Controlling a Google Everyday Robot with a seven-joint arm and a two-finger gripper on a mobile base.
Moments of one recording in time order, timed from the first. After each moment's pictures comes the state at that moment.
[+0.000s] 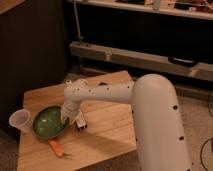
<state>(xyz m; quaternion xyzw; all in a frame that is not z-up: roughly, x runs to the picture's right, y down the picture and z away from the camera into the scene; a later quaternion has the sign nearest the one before) -0.229 0.178 0.826 -0.16 -0.41 -0.59 0.68</state>
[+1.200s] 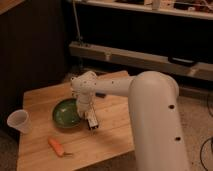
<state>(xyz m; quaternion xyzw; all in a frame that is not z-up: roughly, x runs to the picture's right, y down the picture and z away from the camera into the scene) -0.126 0.154 0.854 -0.28 -0.29 -0.53 0.74</state>
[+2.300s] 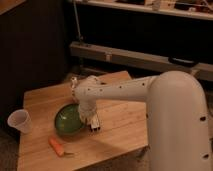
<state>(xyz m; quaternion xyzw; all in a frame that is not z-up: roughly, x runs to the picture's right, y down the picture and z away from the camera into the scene) -0.110 0.175 0.803 -0.25 -0.28 -0.55 0.75</state>
